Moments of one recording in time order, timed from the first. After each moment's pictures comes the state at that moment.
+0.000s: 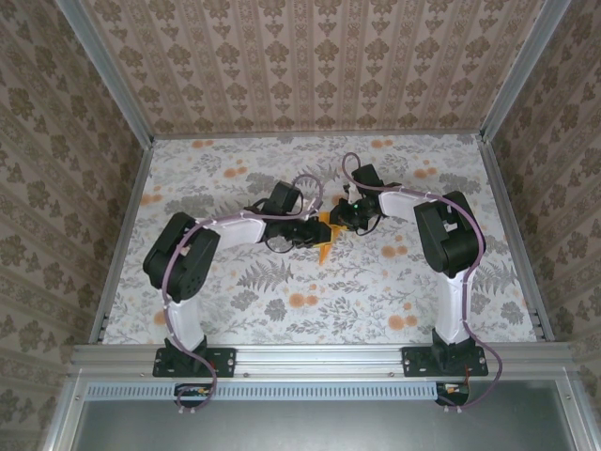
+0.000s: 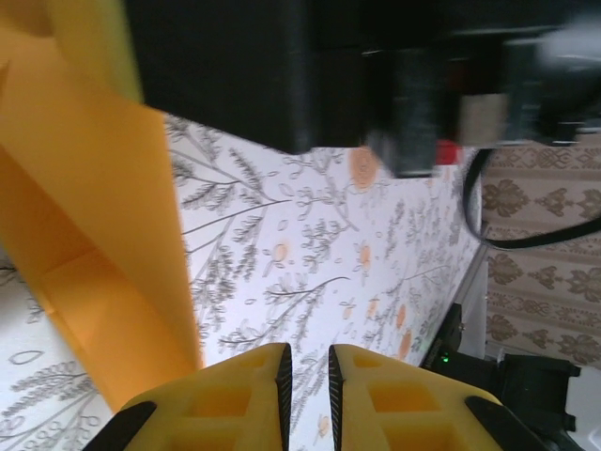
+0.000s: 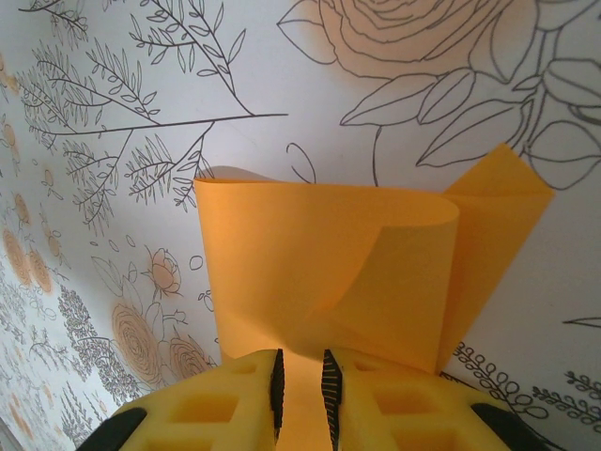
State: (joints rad) left arm -0.66 1.88 1.09 -0.08 0.76 -0.70; right arm 0.33 2.06 1.31 -0.37 -0.48 0.57
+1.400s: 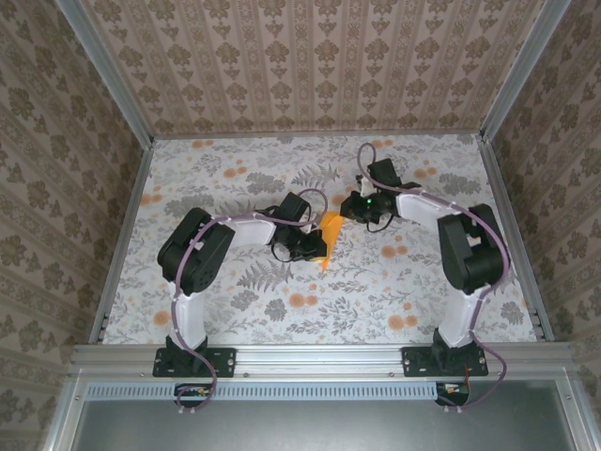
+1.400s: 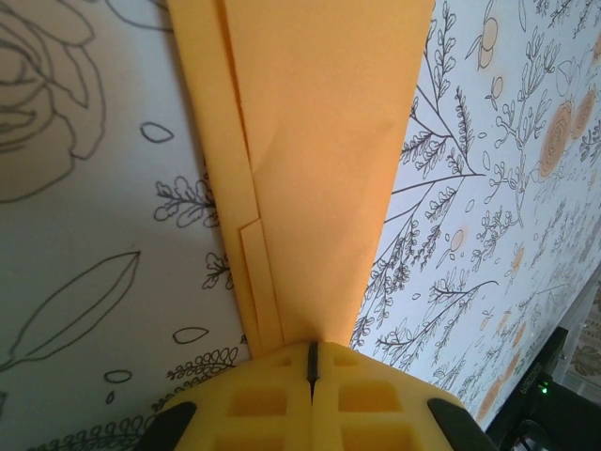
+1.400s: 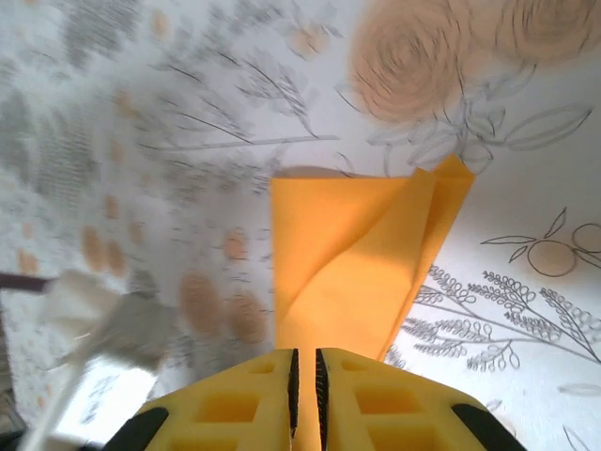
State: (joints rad) left arm -0.70 1.98 1.12 -0.23 0.61 -0.69; right arm 0.28 1.83 1.18 -0.32 -0.48 0.55
